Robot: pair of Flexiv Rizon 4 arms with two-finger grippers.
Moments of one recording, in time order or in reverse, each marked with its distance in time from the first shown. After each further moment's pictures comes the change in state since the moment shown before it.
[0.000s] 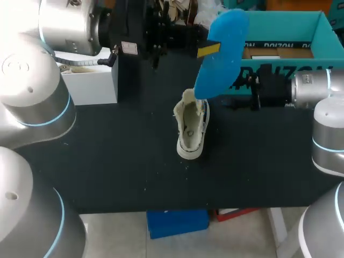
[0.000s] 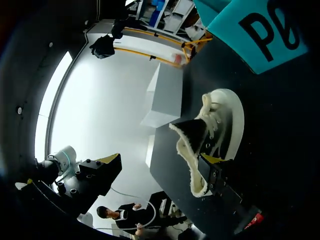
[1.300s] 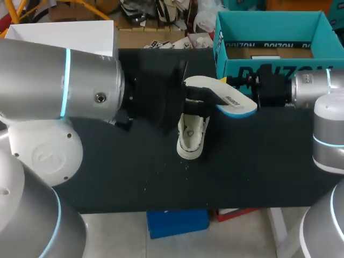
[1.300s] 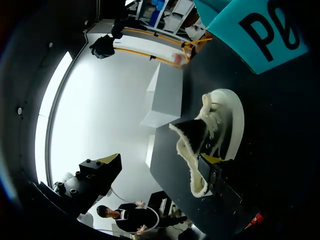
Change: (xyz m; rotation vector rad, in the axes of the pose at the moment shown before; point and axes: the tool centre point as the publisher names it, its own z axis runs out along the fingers) left arm 0.053 0.074 0.027 -0.356 -0.076 0.794; right arm 0.000 0.001 0.000 0.001 0.000 0.000
